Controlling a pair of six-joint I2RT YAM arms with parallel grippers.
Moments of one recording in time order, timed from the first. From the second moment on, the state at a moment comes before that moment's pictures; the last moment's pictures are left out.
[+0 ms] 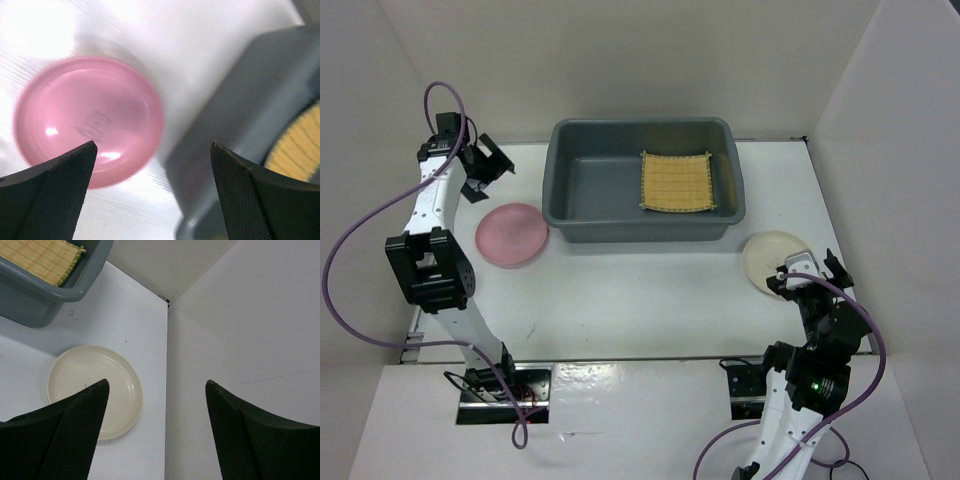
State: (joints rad) left arm 0.19 1.81 1.75 -0.83 0.05 -0.62; right arm -0.44 0.09 0.66 -0.60 -0.41 -0.69
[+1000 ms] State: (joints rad) left arm 0.31 2.03 1.51 -0.67 -0.07 -0.47; right arm -0.44 0.09 0.66 -0.61 -0.43 -0.71
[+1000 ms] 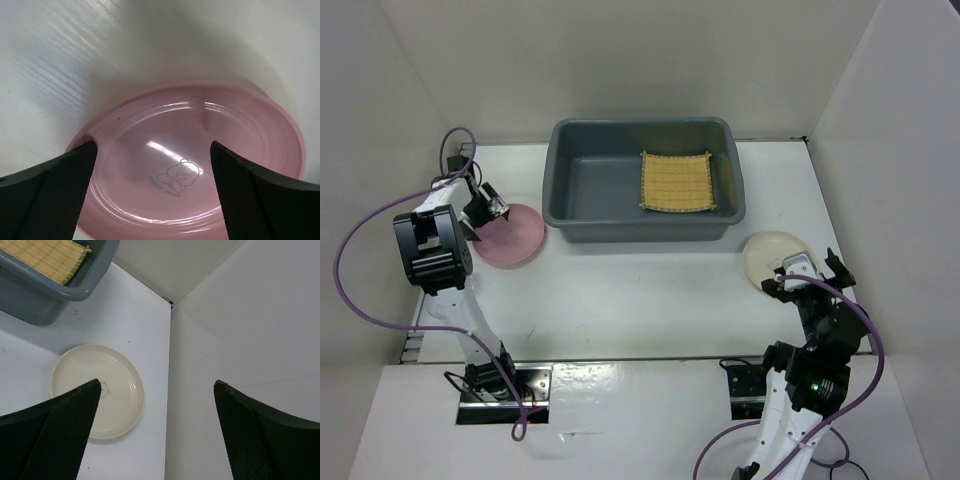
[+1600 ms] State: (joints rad) left arm 0.32 2.02 1.47 -0.61 0.04 -0.44; right arm -0.44 0.09 0.66 -0.61 -0.44 -0.71
